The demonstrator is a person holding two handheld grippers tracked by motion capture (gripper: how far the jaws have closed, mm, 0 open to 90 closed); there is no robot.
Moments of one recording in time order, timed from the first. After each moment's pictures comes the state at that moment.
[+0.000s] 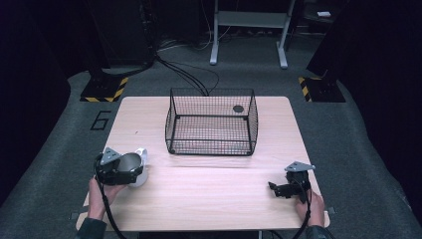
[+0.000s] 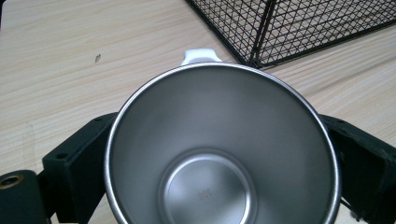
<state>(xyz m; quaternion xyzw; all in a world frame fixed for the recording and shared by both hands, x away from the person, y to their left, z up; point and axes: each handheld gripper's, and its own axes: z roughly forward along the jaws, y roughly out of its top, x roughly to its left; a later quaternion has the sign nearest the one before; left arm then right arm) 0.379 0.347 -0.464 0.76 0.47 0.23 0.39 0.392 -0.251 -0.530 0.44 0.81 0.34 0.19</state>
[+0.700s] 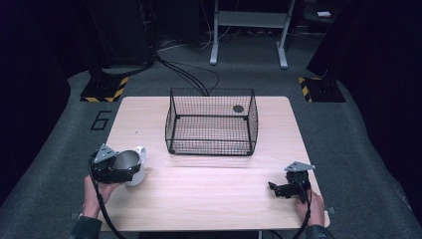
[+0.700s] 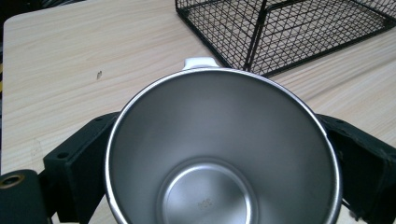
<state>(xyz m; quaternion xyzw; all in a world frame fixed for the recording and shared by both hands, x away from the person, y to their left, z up) 0.379 0.354 -0.447 0.76 0.45 0.23 0.40 0.392 -0.251 -0.530 0.44 0.81 0.34 0.19</state>
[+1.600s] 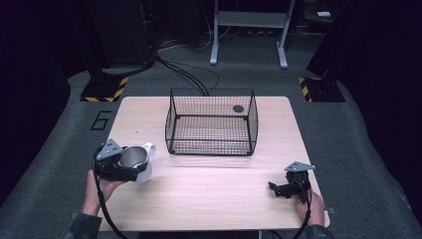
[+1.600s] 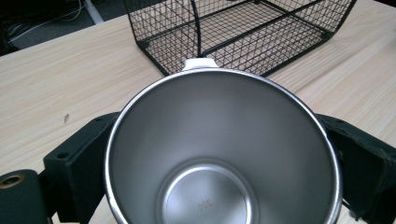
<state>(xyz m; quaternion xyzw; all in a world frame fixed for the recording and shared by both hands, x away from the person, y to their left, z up) 0.374 0.328 -0.412 0.79 0.39 0.22 0.42 0.392 -0.251 -0.530 0.44 0.81 0.34 0.19</state>
